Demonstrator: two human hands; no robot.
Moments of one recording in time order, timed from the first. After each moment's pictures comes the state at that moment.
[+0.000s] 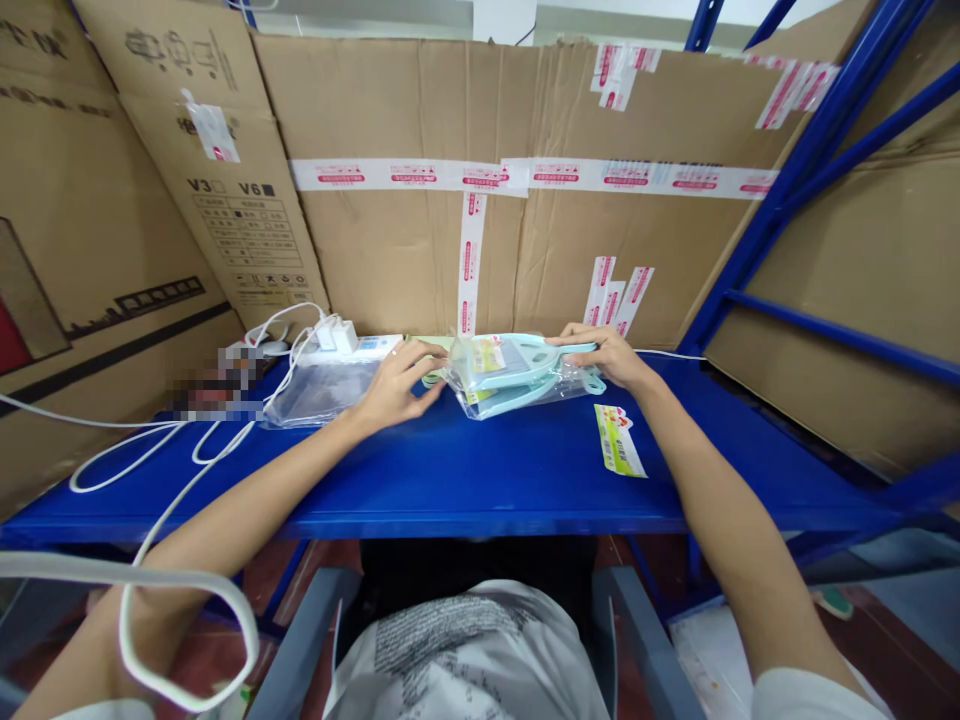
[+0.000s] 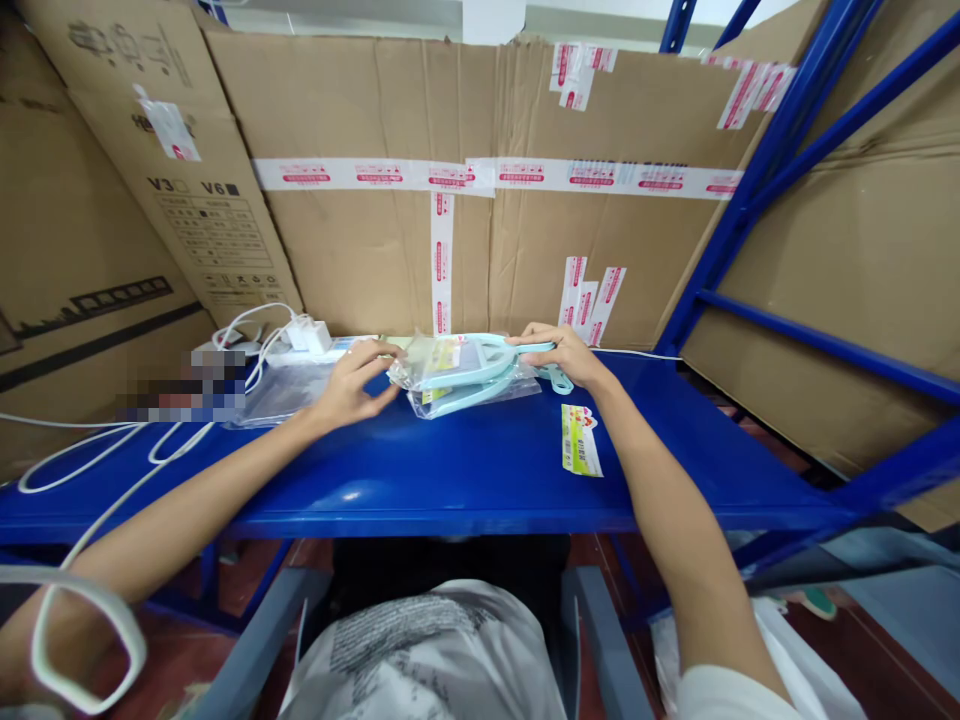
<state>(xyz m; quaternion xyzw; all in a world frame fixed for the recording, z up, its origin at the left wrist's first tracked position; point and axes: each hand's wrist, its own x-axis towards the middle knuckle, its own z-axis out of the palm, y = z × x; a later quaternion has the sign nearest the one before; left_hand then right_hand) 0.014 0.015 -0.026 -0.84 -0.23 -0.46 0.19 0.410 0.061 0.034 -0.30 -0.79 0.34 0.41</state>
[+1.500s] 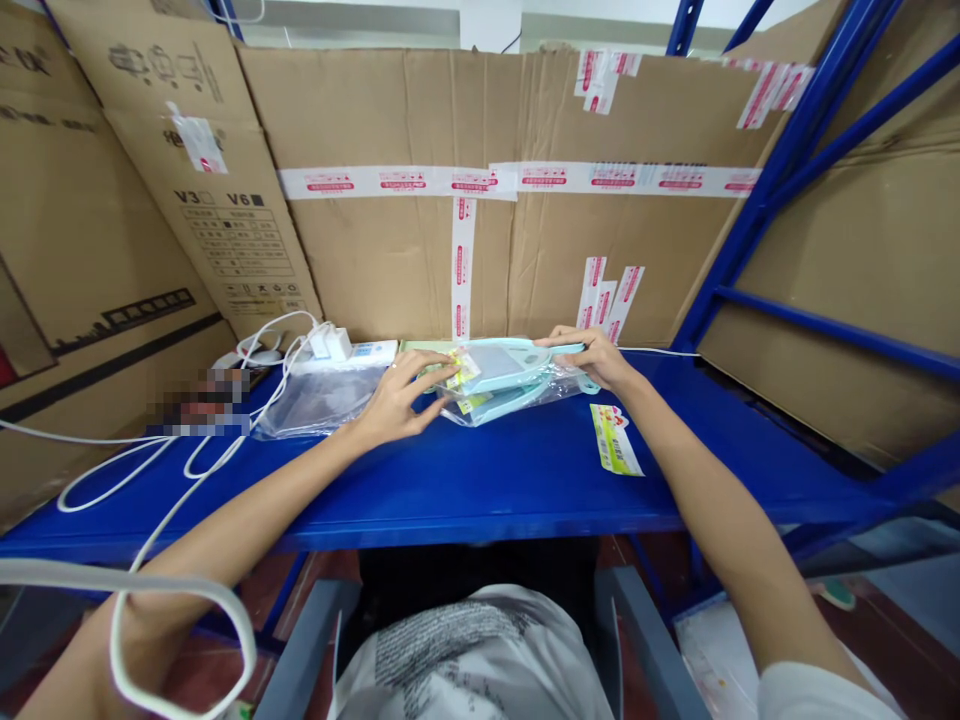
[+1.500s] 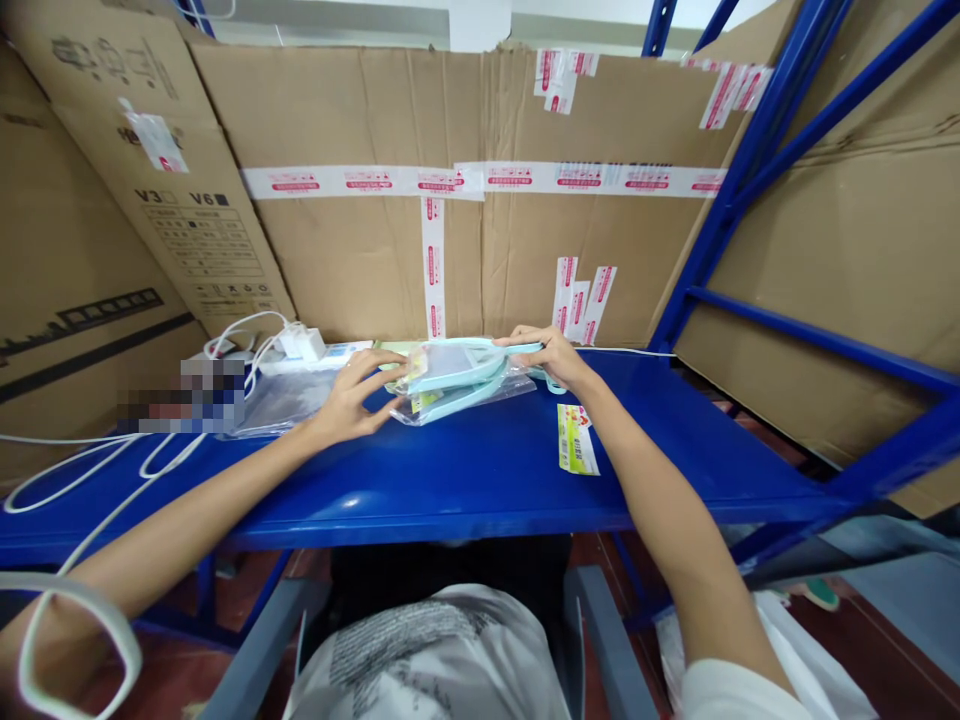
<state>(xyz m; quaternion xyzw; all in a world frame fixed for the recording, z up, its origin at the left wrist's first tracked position) 0.026 0.002 -0.027 -0.86 -0.19 -0.45 0.18 0.394 0.054 0.030 -0.28 -0.74 0.42 0.44</state>
